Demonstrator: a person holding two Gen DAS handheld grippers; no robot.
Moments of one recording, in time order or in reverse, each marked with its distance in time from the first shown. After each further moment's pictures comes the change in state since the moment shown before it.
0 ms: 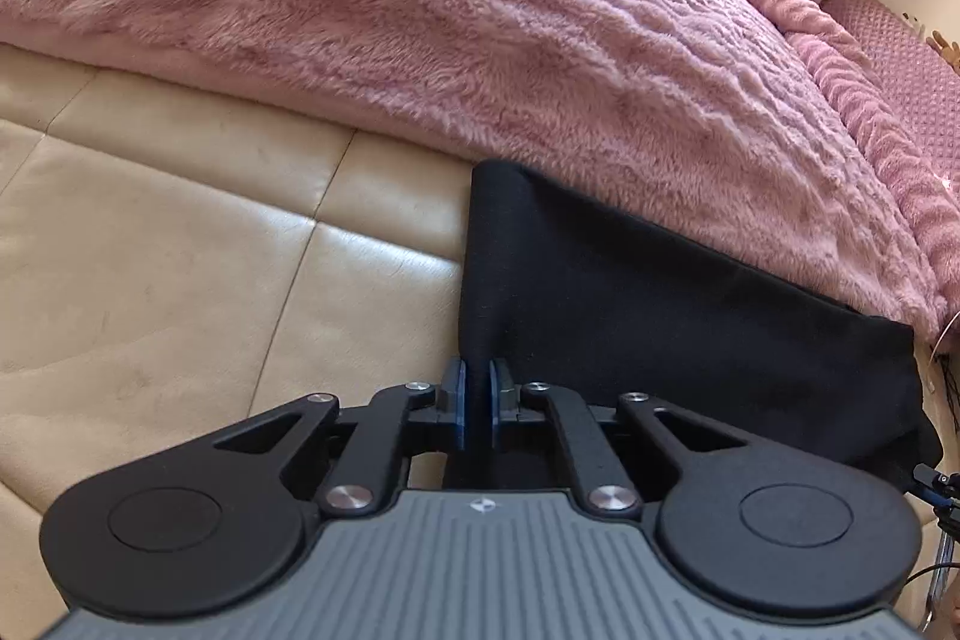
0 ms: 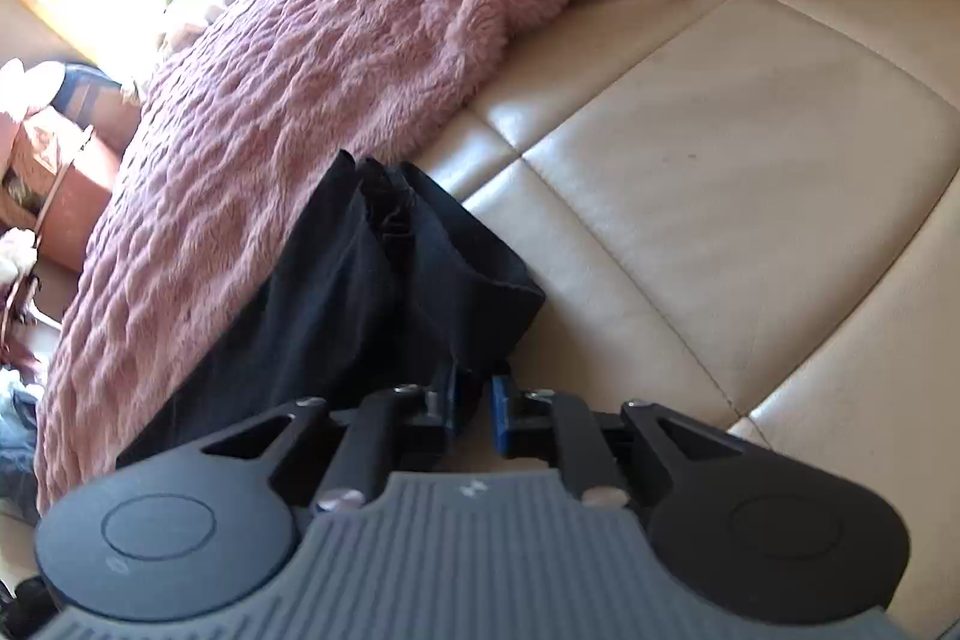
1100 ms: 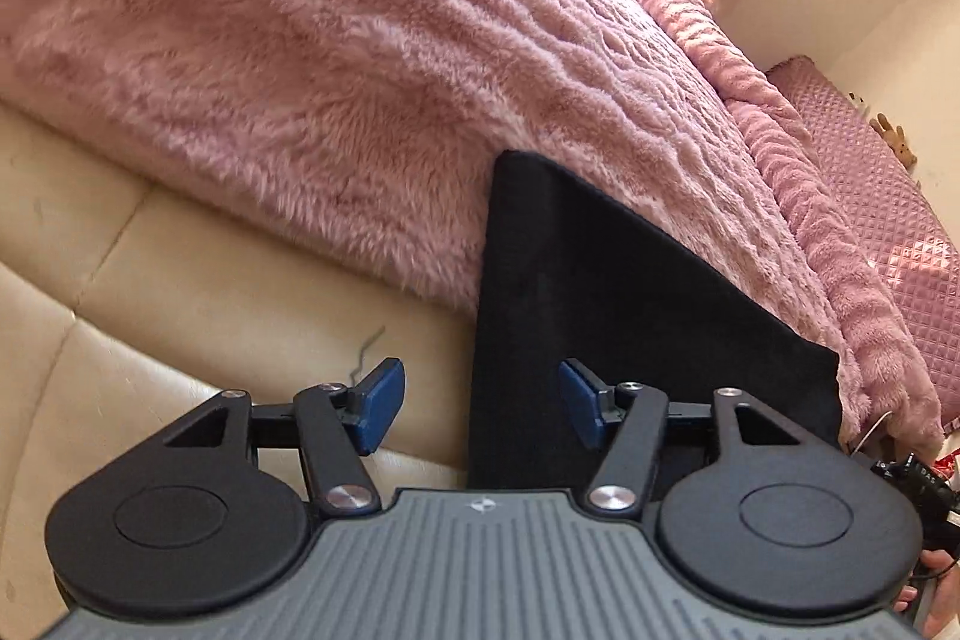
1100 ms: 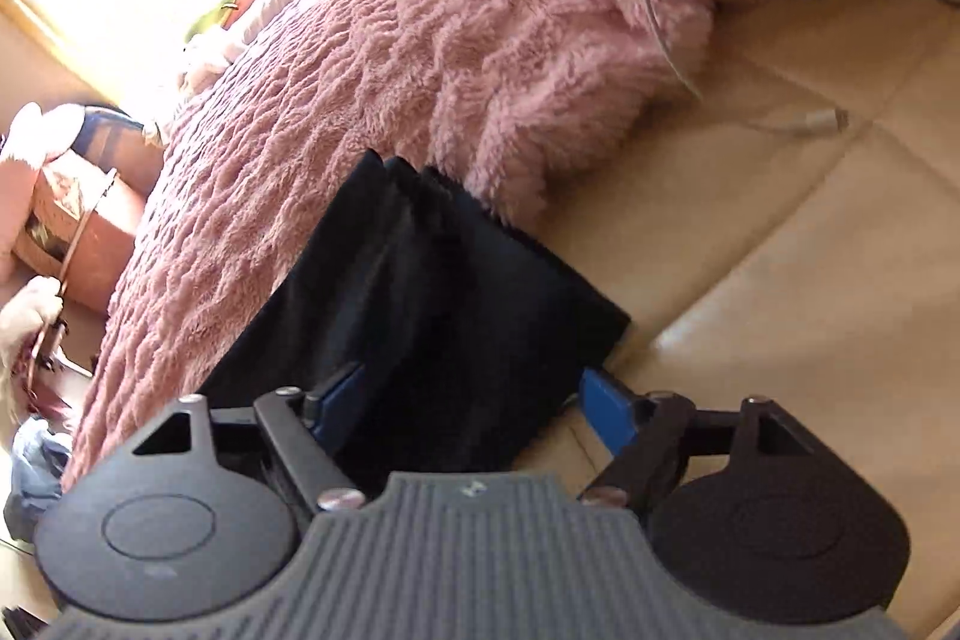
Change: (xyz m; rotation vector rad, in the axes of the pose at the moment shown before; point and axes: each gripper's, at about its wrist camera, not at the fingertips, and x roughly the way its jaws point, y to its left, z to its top) left arm 0.070 -0.036 0.046 -0.112 -0.066 -0.227; right arm 0.071 -0.010 0.123 0.077 -0.048 0.098
